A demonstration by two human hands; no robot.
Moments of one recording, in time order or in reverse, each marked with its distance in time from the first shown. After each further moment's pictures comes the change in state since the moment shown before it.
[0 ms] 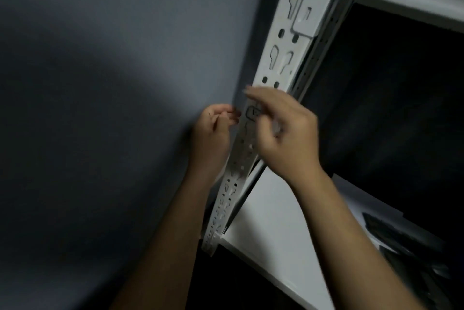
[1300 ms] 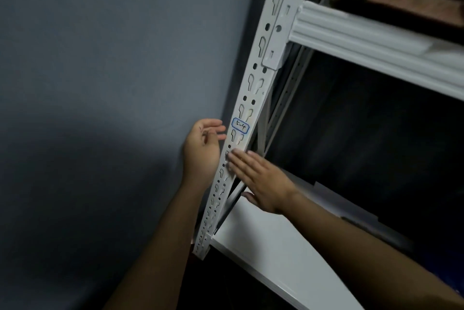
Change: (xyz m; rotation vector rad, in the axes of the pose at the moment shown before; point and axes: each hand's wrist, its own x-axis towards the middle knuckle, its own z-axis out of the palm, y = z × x) left_hand -0.034 0.020 -0.006 0.069 0.072 0.065; right_hand -0.072 0.052 -0.026 -1.110 -1.010 -0.465
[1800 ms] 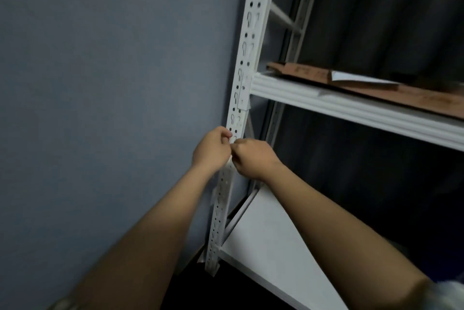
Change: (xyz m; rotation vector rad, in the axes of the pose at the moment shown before) left_hand -0.040 0.122 -0.002 0.656 -0.227 0.097; right_hand -0.043 0.031 -0.173 0.467 0.244 0.271
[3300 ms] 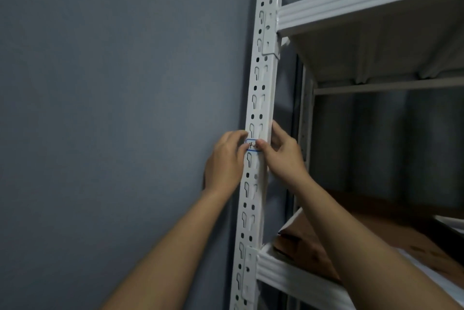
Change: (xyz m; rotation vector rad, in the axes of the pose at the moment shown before) left_hand 0.225 0.197 -0.091 -0.008 0.490 0.667; right_hand 0.196 0.163 -0.194 1.090 0.783 0.131
